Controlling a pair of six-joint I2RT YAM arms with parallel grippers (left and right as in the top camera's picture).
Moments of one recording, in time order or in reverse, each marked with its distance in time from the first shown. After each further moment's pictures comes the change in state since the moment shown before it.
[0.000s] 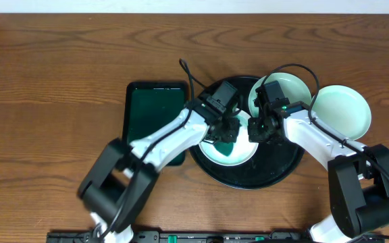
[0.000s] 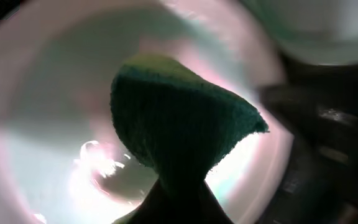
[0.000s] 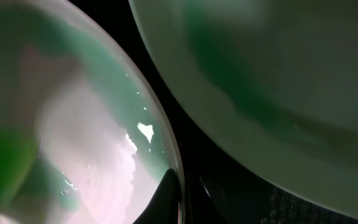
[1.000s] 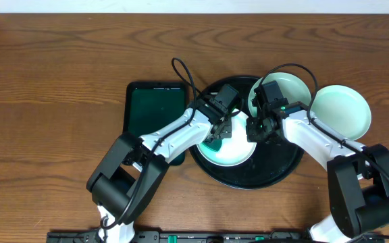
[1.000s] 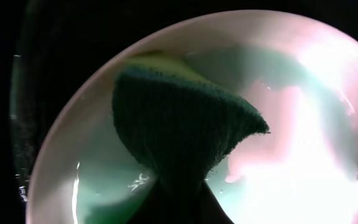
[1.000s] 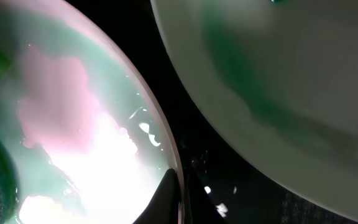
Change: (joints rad) left arm -0.002 0.104 0.009 -0.014 -0.224 -0.197; right arm 0.009 0.000 -0.001 0.012 -0.011 -0.006
